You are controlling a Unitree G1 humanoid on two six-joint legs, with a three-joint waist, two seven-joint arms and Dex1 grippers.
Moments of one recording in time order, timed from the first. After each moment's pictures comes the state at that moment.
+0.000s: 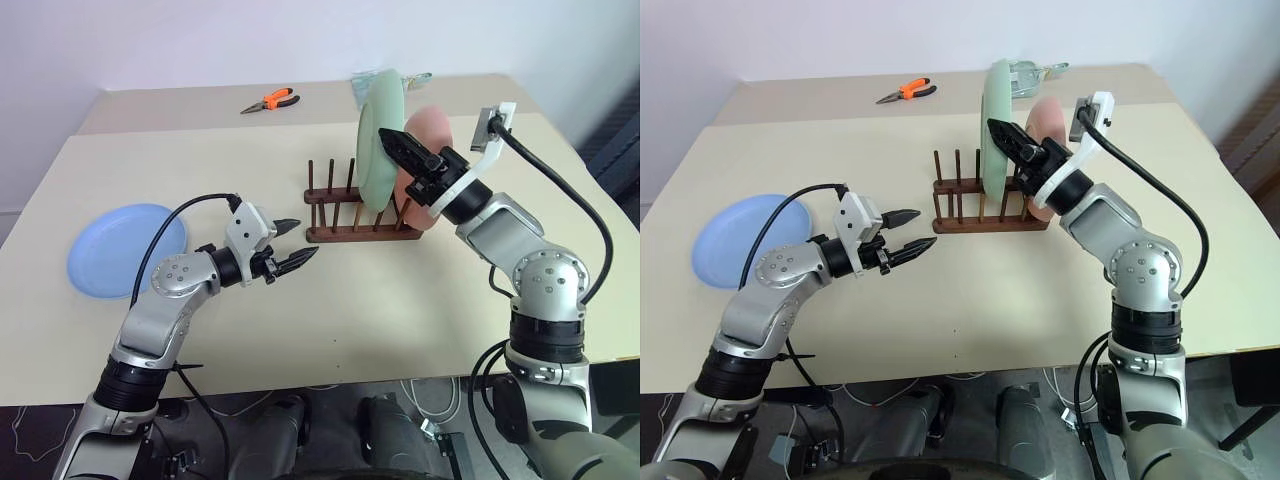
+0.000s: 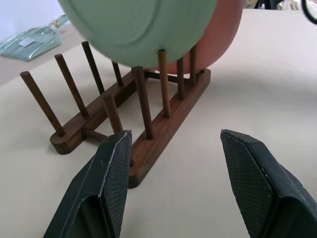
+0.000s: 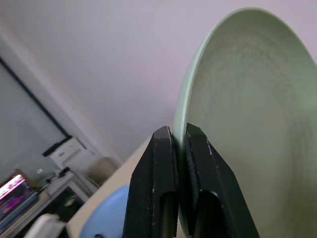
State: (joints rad) left arm -0.34 0.49 -0.10 -0.25 -0.31 0.37 -0.75; right arm -0.64 -0.36 -0.19 -0.16 1.18 0.74 0.13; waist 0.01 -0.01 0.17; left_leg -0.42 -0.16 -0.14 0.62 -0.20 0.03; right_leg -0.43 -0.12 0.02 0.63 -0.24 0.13
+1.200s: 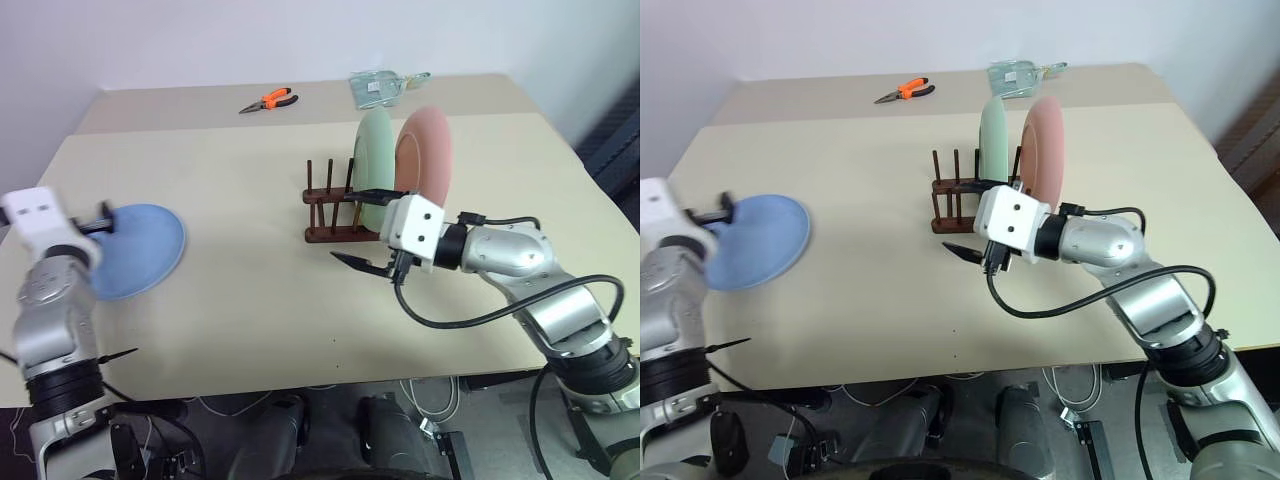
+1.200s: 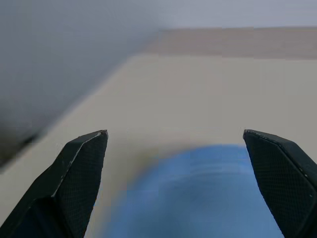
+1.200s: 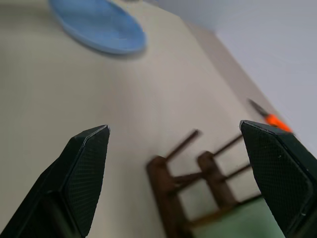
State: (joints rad) left arm -0.30 0.48 0.66 0.00 -0.25 0.57 0.07; right arm -0.51 -0.73 0.27 -0.43 0.22 0.33 0.73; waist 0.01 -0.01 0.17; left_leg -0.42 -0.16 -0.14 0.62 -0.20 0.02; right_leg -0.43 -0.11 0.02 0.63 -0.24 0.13
